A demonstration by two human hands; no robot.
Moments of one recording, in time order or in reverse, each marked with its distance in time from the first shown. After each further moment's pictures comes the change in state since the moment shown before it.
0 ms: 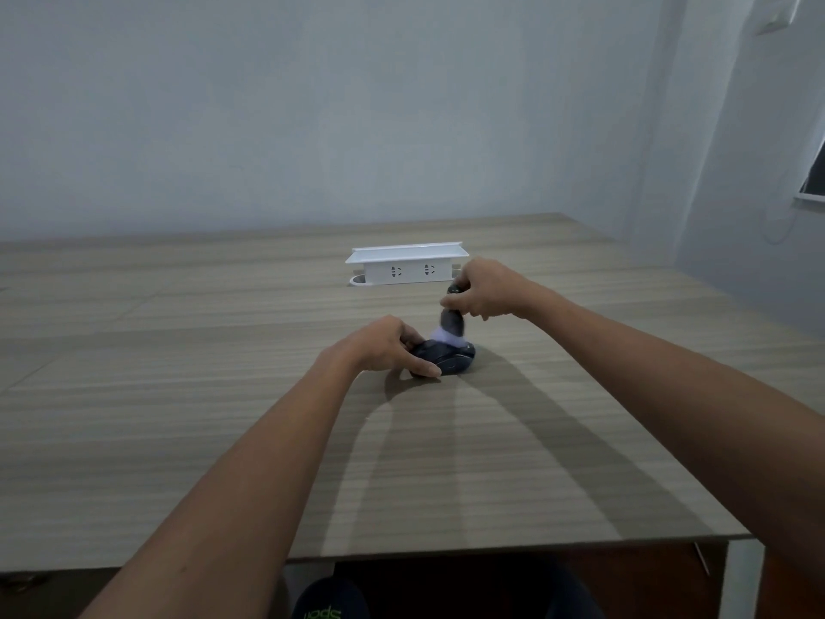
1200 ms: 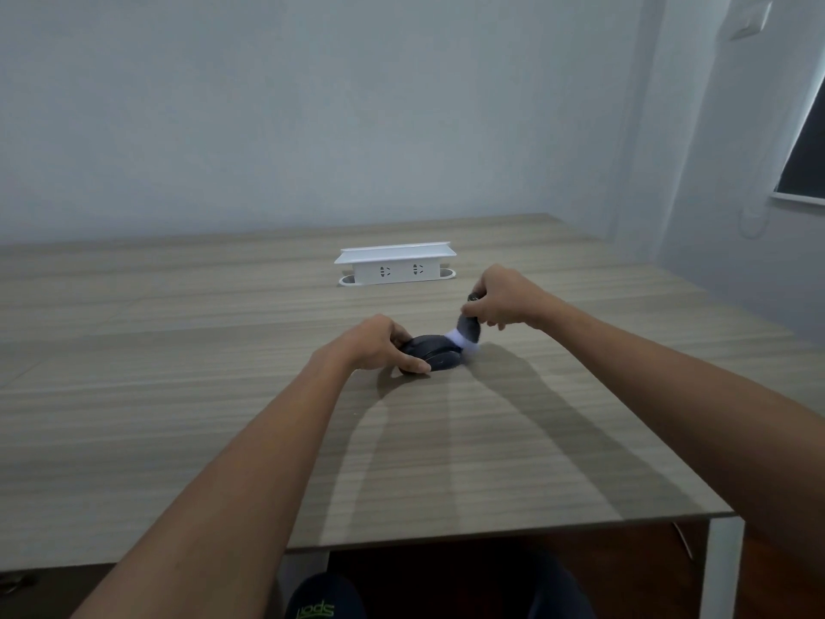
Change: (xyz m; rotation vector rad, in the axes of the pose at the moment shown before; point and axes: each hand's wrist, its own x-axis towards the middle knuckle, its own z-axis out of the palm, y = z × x) left_hand -0.001 0.003 0.005 0.018 0.020 -0.009; right_hand -0.027 0.026 -0.001 0.139 0.049 0.149
